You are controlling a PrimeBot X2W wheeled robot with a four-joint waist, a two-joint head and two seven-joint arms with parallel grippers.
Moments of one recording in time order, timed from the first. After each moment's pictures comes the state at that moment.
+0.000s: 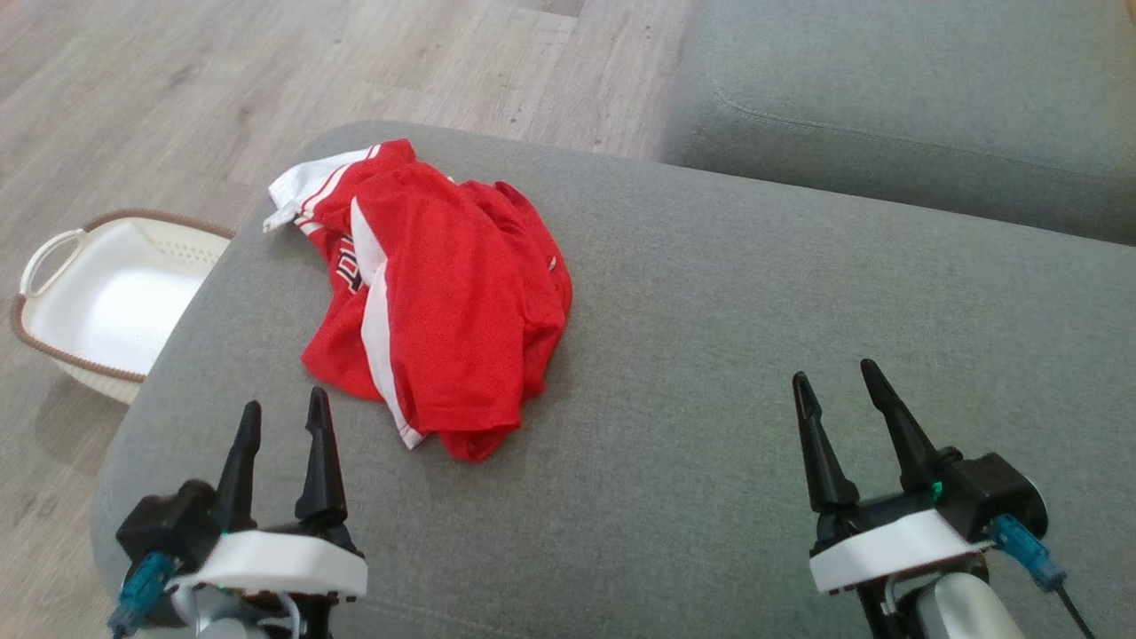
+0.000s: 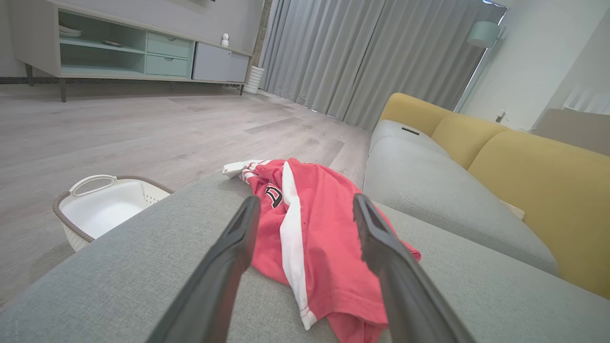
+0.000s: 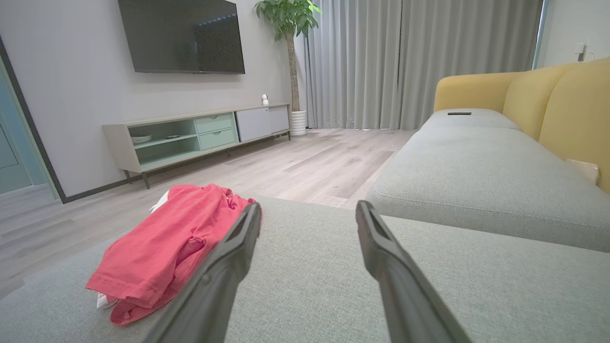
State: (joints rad) left arm 0.06 0.05 -0.11 0.12 -0.34 0.03 -0.25; right arm -0.01 -0.04 0.15 0.21 0.13 0.13 -0.25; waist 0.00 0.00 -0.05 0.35
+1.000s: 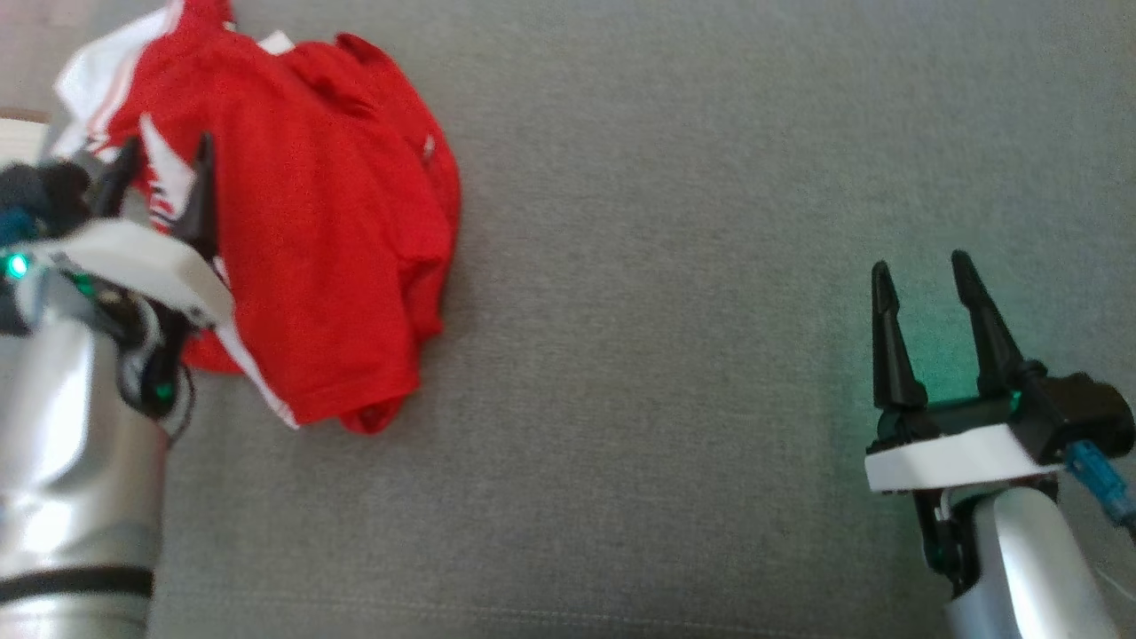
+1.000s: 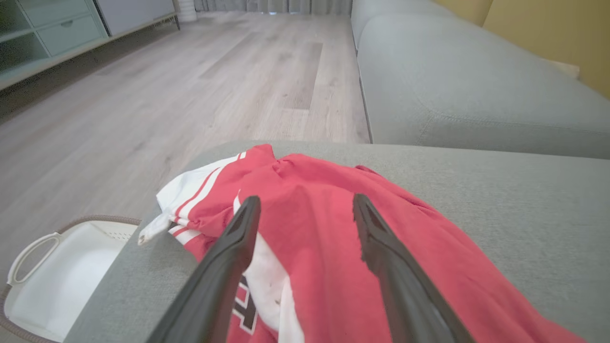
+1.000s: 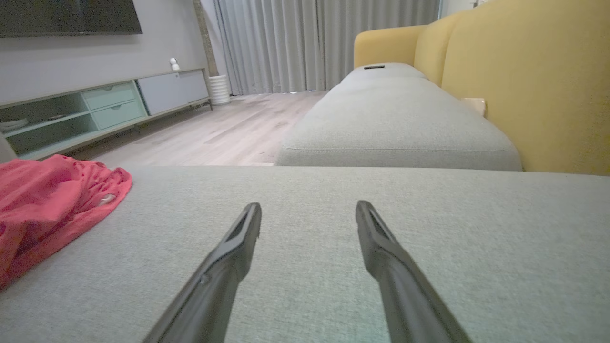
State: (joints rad) left arm -0.60 0.24 -0.06 0.61 -0.27 -0.12 -0.08; right arm -0.13 -0.04 0.02 0.15 0.05 0.13 -0.25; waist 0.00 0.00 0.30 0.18
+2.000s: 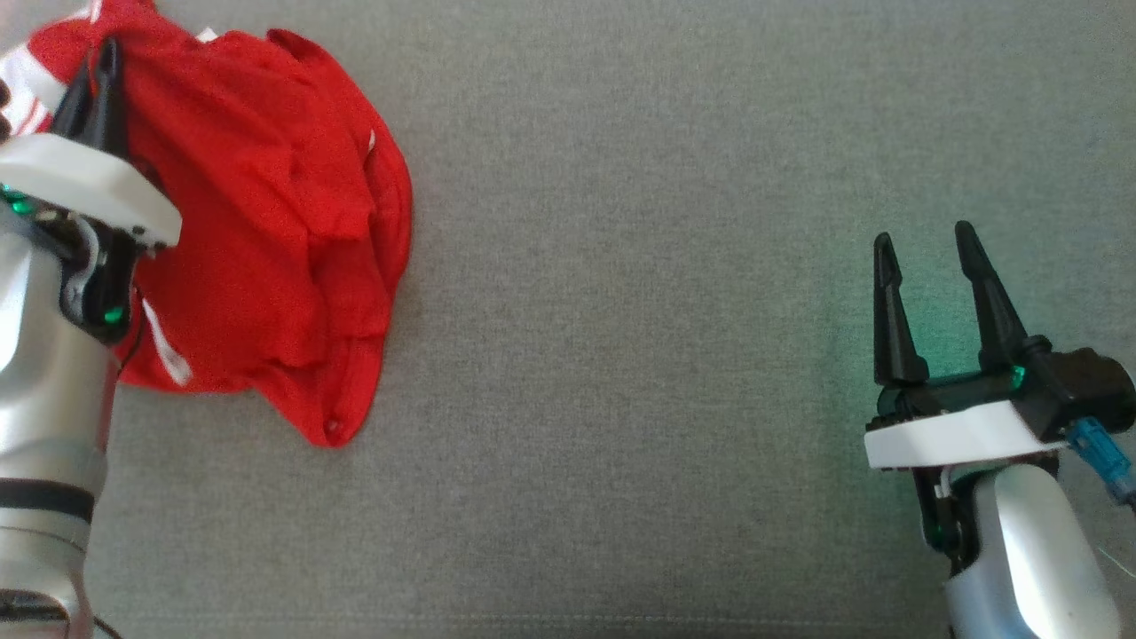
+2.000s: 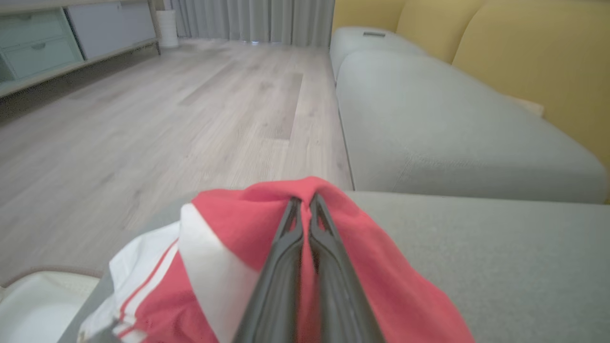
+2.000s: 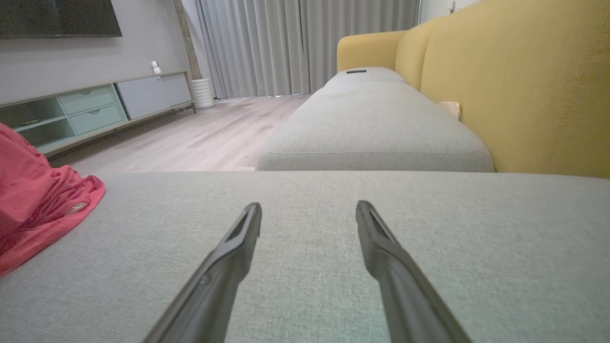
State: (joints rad) left arm -0.83 0.35 -0.28 0.86 -0.51 -0.13 -0.21; right arm -0.18 -0.04 0.01 0.15 0.05 0.13 -0.25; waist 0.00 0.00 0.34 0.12
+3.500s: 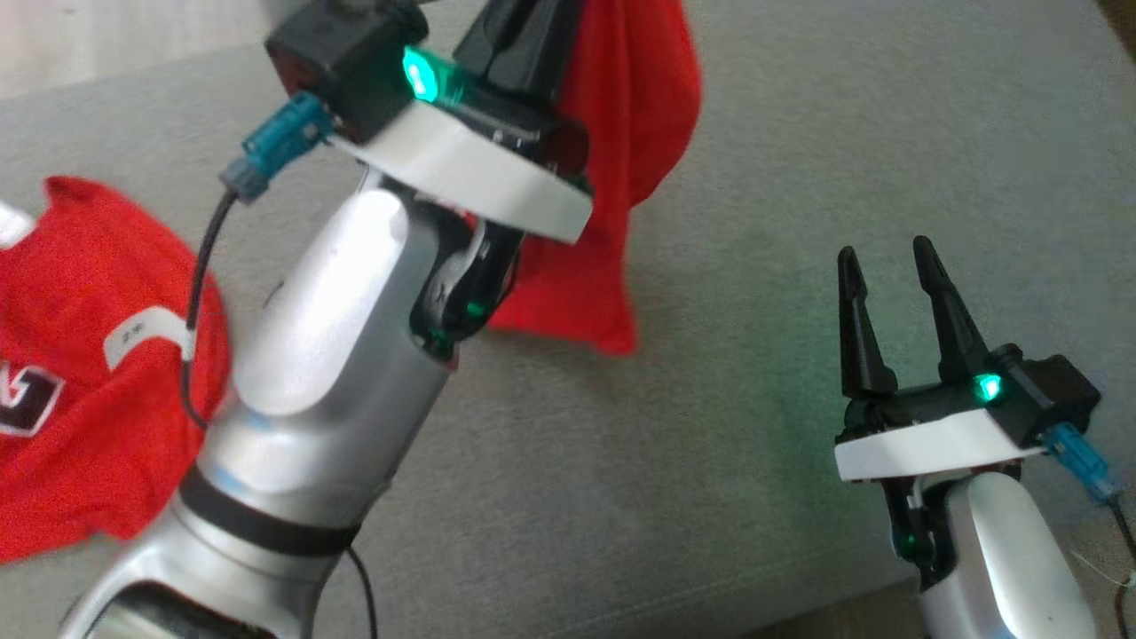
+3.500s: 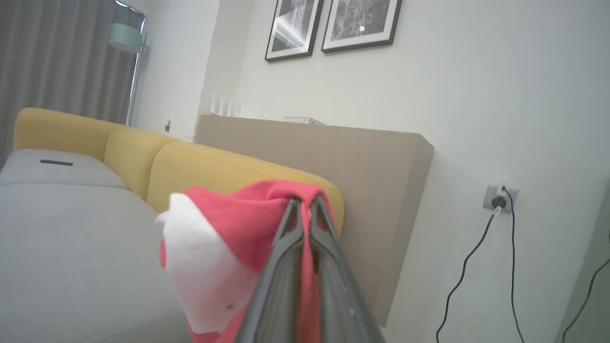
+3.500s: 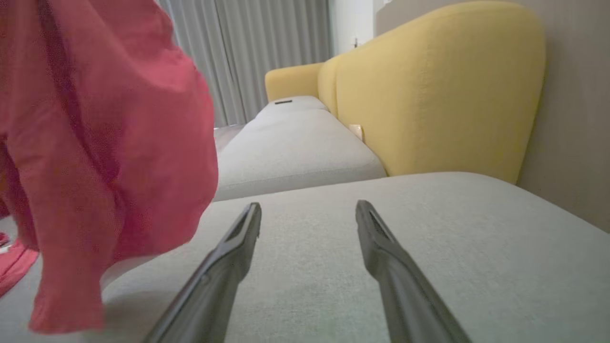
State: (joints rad) left arm -0.80 0.04 -0.58 0.20 -0.55 -0.01 -0.23; right arm -0.17 -0.04 0.09 0.17 0.16 0.13 -0.25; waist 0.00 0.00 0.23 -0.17
